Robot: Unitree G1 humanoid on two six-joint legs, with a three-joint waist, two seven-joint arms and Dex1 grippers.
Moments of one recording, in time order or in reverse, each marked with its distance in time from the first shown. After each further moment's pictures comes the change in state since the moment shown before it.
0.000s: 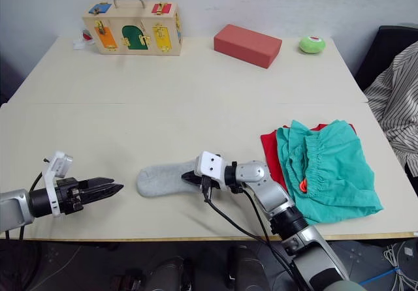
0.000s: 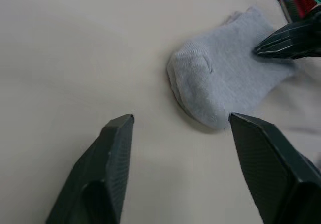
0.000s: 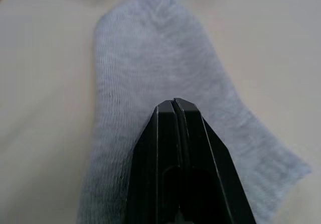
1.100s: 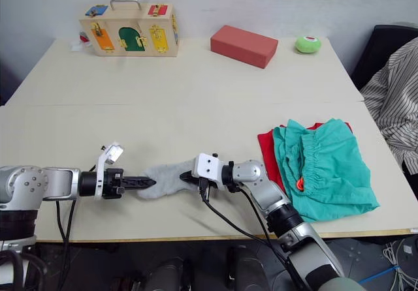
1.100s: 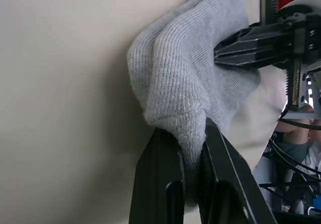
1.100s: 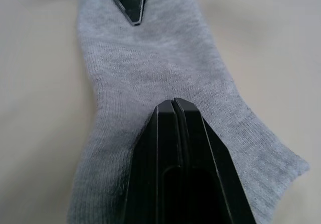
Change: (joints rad) left arm -0.431 -0.148 -0.242 0.133 0.021 0.375 0.075; right arm -0.019 0.025 0.000 0.076 -0.045 -0.079 -0.010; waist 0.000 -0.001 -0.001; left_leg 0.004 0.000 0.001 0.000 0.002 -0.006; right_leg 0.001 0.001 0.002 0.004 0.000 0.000
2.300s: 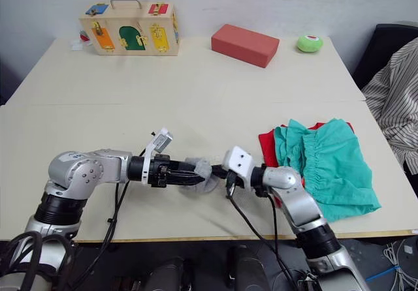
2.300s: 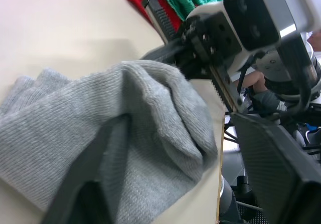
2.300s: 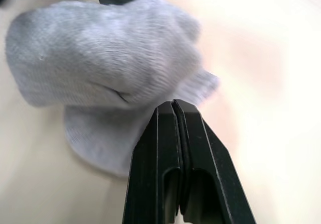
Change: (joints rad) left arm -0.141 -0.201 -0.300 -0.066 0.127 -0.338 -0.208; right arm 0.271 -0.203 -0.229 -0.461 0.124 0.342 -0.082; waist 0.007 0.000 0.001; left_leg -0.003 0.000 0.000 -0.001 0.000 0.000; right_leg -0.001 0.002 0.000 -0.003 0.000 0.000
